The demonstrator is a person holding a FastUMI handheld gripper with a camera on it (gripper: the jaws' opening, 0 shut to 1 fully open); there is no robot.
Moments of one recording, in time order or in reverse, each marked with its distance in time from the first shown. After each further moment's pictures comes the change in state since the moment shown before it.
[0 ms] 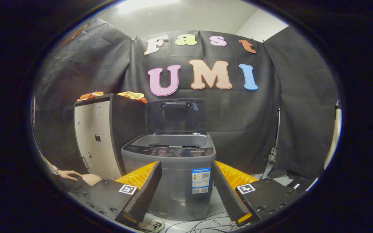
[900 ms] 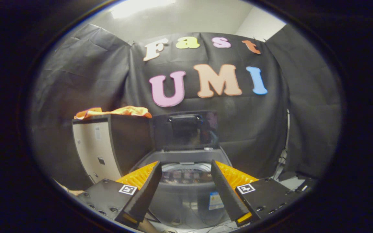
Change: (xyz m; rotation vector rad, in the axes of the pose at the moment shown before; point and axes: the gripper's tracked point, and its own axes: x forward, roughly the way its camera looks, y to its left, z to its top) arm 0.084 0.074 0.097 0.039 -0.064 0.091
